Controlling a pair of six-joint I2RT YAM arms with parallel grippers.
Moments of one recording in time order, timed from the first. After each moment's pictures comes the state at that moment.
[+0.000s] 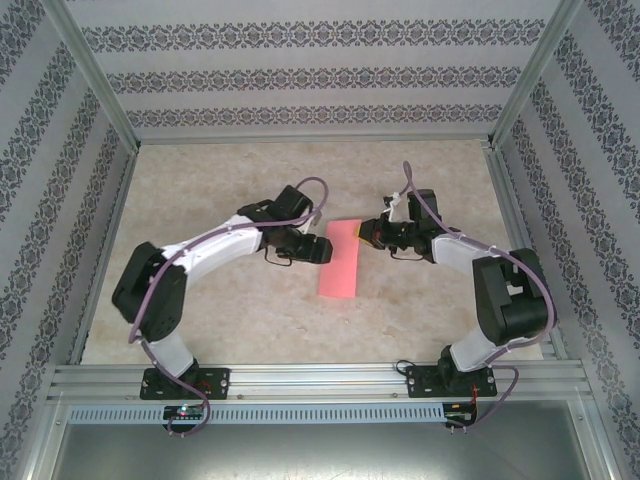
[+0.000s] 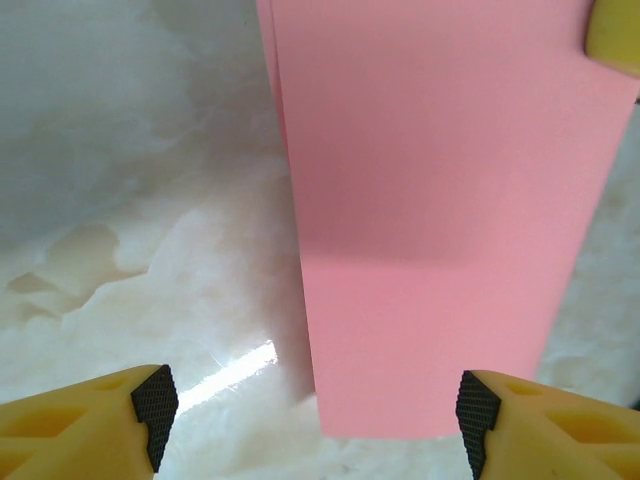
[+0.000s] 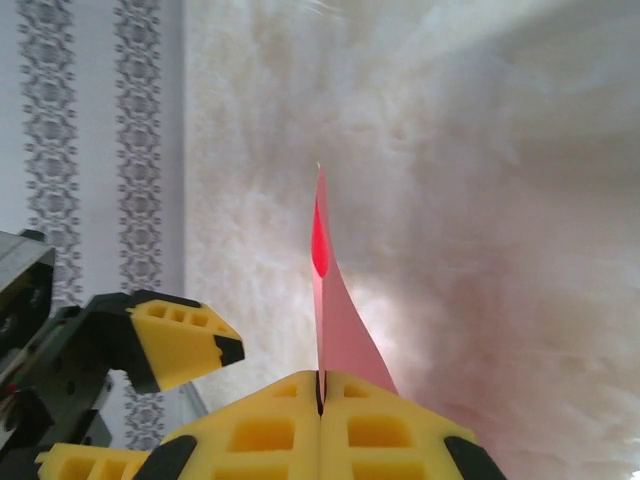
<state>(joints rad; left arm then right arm) -0.61 1.68 1.22 -0.61 0.31 -0.45 0.20 1.57 0.78 0.08 -0.86 0.76</state>
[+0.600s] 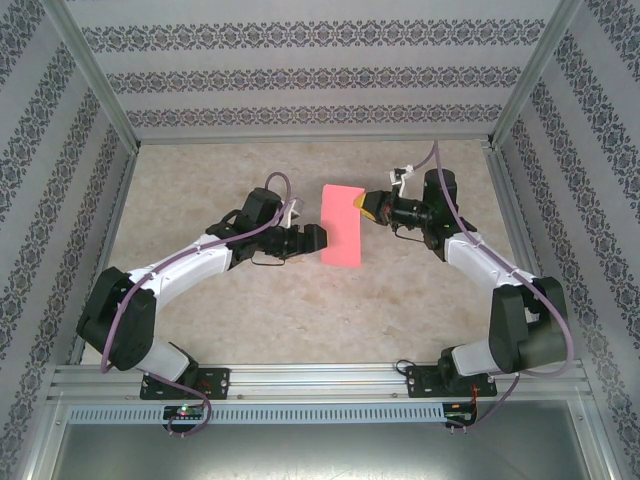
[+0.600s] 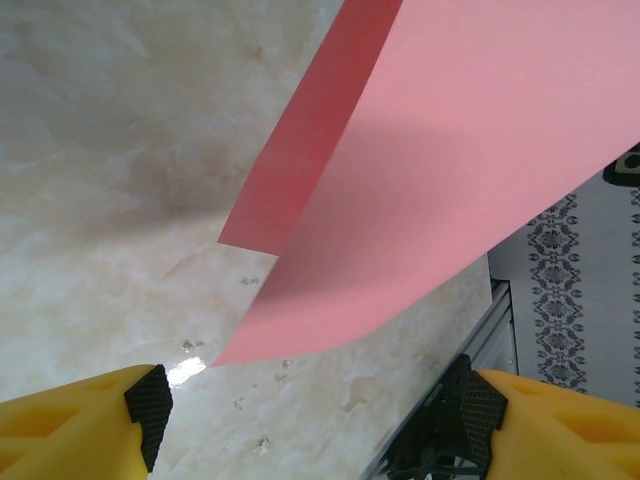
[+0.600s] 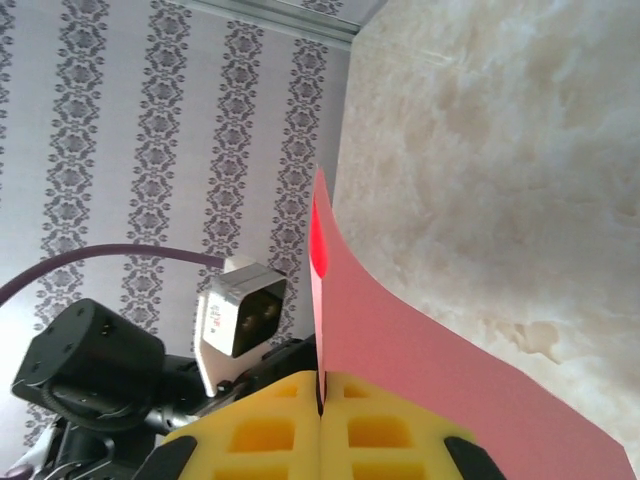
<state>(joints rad) -0.54 1.50 0.98 -0.22 0.56 -0.73 0.18 1.42 0.85 0.21 -0.96 1.04</state>
